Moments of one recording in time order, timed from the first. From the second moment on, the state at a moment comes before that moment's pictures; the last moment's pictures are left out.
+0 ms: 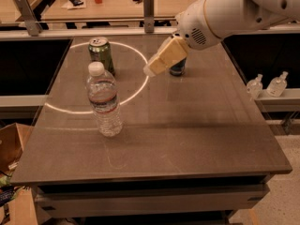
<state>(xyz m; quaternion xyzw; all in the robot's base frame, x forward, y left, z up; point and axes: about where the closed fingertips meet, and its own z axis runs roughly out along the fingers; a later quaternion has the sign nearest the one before) 0.578 -0.045 0.975 -0.50 0.75 0.13 0.42</state>
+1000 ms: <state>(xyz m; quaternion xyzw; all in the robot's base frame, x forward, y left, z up) 0.581 -0.015 0.966 -0.49 0.73 0.17 0.44</state>
